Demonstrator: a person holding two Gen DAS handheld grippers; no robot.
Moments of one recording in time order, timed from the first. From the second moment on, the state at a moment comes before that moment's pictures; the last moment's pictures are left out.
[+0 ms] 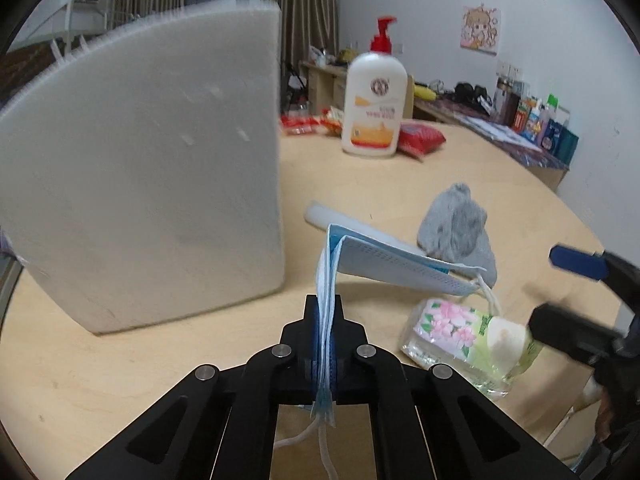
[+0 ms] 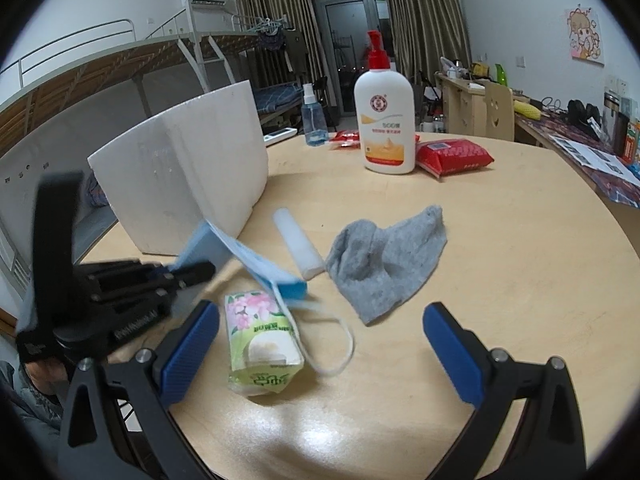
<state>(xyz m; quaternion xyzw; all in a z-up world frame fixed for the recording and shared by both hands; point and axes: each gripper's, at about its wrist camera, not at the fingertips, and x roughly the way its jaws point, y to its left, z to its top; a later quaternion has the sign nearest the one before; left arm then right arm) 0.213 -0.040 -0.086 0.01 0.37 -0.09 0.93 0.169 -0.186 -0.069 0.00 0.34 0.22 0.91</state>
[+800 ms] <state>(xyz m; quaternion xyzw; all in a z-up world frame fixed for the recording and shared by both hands) 0.163 0.031 -0.045 -0.04 0.29 -0.01 0.96 0.169 -0.138 -0.092 -0.04 0.38 0.25 0.89</state>
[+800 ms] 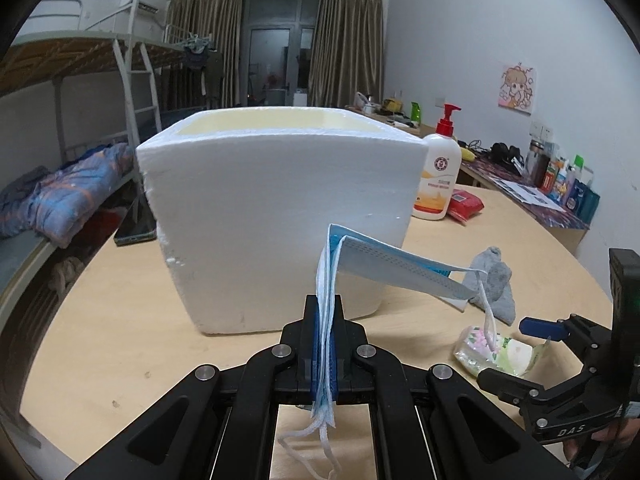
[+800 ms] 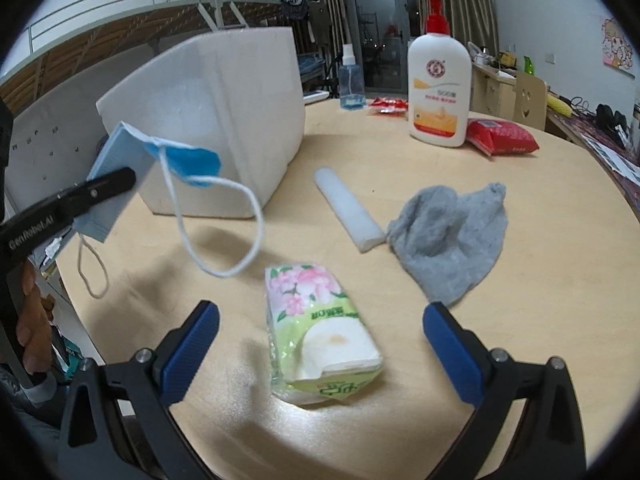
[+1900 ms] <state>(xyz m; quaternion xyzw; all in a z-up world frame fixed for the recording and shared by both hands) 0.145 0.028 -0.040 -0.04 0.27 -0.04 0.96 0.155 -0.150 -0.080 -0.06 0.36 0.21 0.91</state>
